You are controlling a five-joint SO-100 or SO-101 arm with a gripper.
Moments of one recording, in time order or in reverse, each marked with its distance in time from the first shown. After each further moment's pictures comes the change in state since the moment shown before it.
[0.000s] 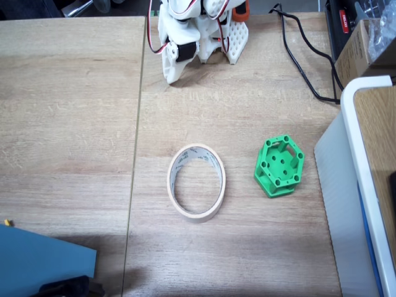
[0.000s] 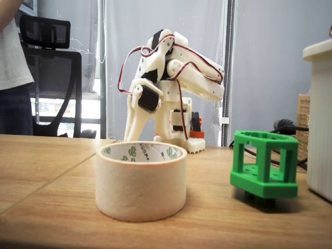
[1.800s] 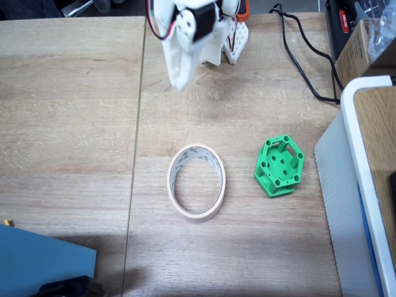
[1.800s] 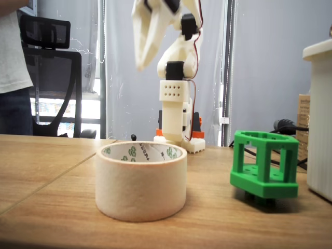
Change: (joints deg) arm -45.4 -47.1 -60.0 2.1 24.5
